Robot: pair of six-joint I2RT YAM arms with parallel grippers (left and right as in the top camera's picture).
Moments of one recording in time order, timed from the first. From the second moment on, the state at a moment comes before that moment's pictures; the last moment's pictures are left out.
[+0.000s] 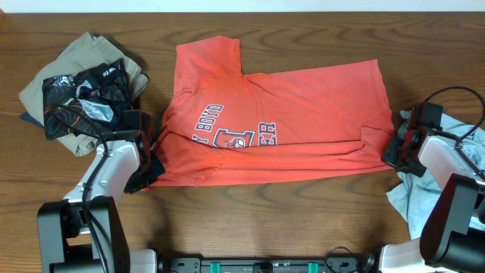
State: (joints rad) left arm 0.08 1.56 0.80 -0.85 -0.20 -0.51; right arm -0.30 1.66 0.84 -0.59 0.14 0.26
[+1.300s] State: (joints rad) left arm -0.15 1.32 0.91 -0.96 0.04 -0.45; right arm -0.36 1.88 1.11 -0.67 0.13 0.26
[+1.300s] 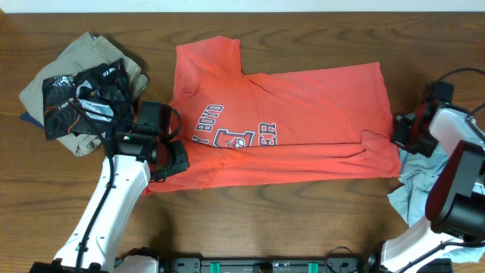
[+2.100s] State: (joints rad) left arm -0.15 1.32 0.91 -0.97 0.04 -0.45; right arm -0.36 1.78 1.26 -0.79 -0.44 -0.17
